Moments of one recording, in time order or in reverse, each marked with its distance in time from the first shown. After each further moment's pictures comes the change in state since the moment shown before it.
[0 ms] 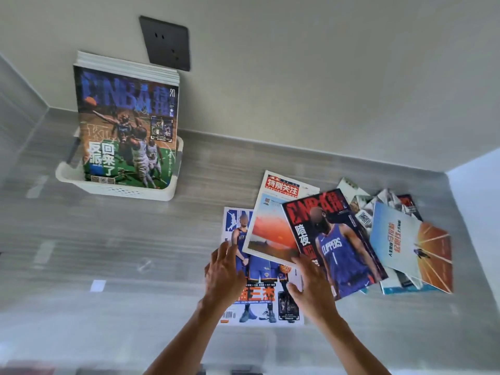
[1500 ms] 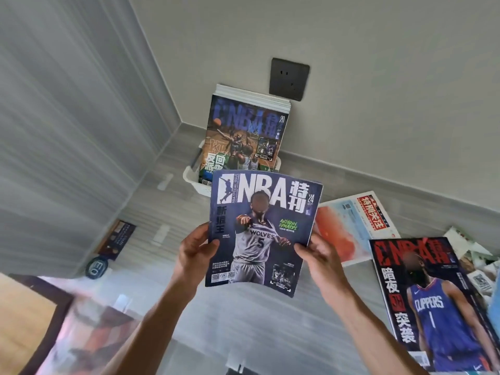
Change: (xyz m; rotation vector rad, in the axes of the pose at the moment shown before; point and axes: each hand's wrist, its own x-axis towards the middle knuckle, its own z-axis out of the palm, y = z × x) left_hand -0.040 -0.115 -0.176 -1.072 0.449 -0.015; right_hand 0.060 -0.196 -0.004 1.147 -0.274 -0.178
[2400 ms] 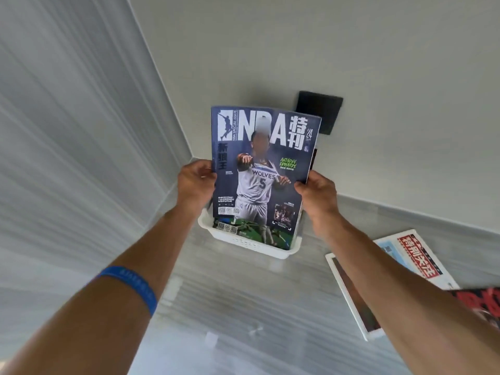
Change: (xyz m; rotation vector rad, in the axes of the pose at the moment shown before) left_hand 0.238 0.106 -0.019 0.279 0.212 0.117; right_hand 0.198 -0.102 0.093 -0.036 0.256 -0.123
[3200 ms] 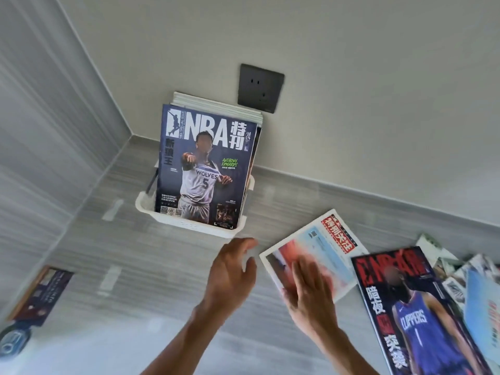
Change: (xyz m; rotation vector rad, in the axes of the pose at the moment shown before) left_hand -0.214 -0.073 0.102 0.335 -0.402 0.337; right_hand -0.154 0.169 -0.167 -1.445 -0.257 0.076
